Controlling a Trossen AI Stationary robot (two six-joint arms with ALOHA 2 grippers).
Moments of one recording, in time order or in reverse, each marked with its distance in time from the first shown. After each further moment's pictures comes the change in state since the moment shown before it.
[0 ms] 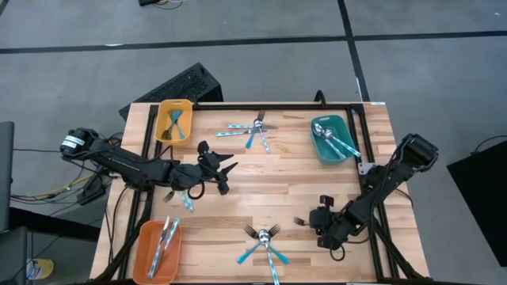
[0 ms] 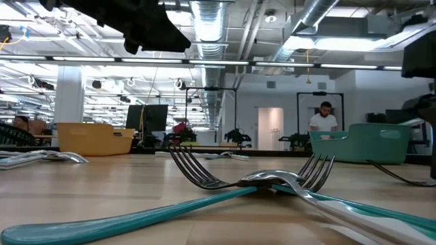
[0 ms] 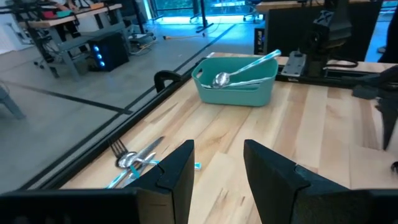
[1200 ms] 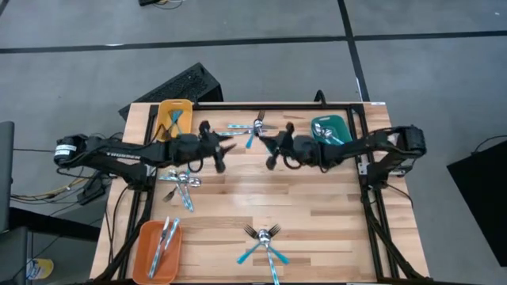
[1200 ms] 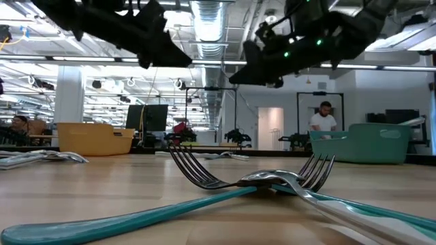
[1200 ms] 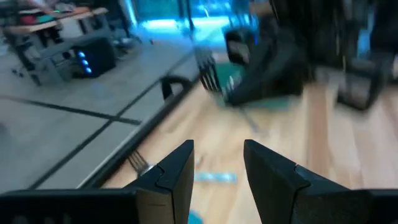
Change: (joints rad) left arm 0.381 -0.080 -0.084 0.106 0.440 0.166; right arm -0.917 0.032 0.030 1.104 -0.013 -0.867
